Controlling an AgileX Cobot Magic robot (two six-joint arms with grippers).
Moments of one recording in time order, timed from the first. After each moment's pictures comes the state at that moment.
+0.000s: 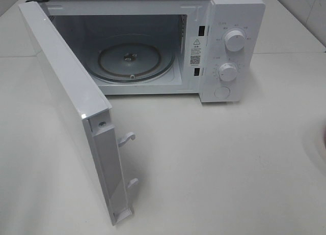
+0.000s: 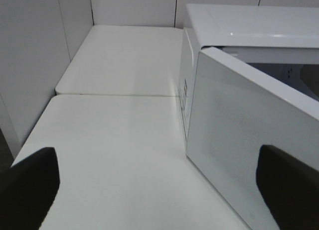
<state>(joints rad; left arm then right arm) 0.06 0.26 -0.53 -0.09 0.61 0.15 0.03 0.00 -0.50 -0.04 1.01 0.02</state>
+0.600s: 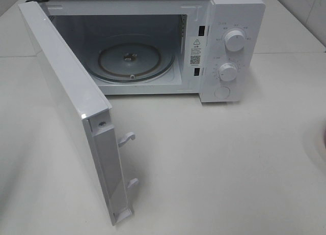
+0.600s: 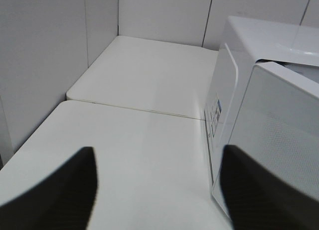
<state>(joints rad) 0.06 0.66 -0.25 -0.10 -0.15 0.07 0.03 0.00 -0.50 -0.04 1.01 0.02</state>
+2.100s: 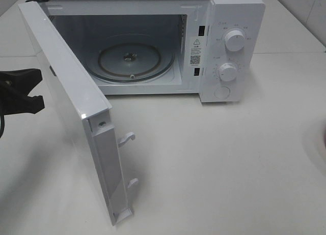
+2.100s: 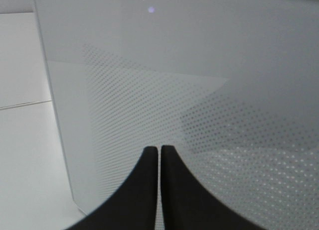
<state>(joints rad) -0.17 1.60 -0.36 0.38 -0.96 -0.15 0.03 0.00 -0.50 -0.04 1.01 0.02</state>
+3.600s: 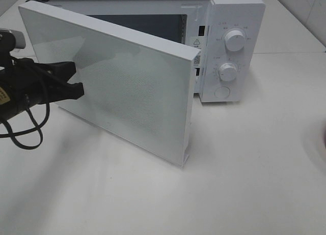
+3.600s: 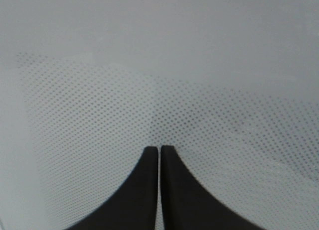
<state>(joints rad) -0.37 1.73 -0.51 0.15 -0.93 -0.12 0.03 0.00 -0.50 -0.04 1.01 0.02</state>
